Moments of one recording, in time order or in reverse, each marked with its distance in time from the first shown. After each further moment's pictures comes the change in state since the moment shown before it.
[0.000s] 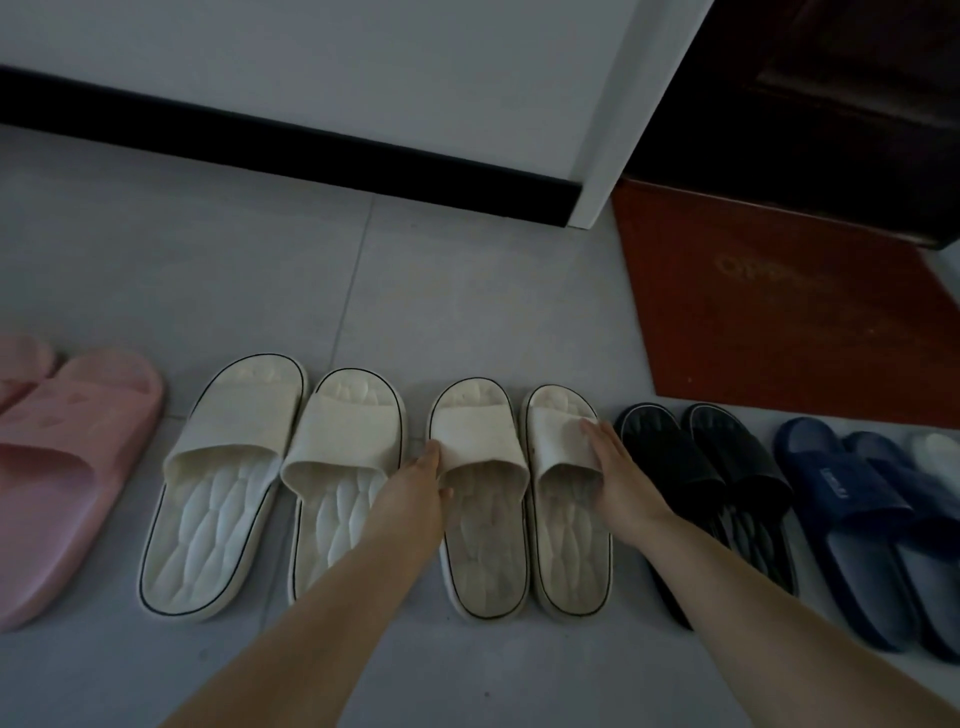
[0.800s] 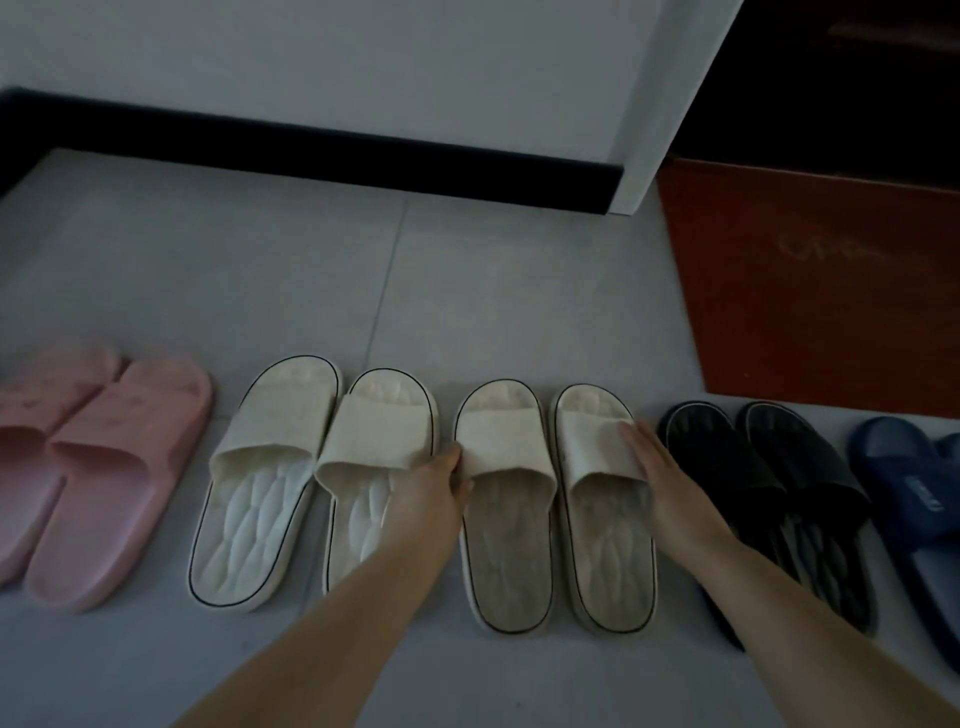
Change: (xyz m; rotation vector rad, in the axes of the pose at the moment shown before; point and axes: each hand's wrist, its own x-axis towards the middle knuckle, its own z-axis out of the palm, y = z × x) left_hand -0.004 -0.008 -0.003 0.082 0.230 -0.054; right_hand 0.004 0.022 0.009 0.026 0.054 -0.084
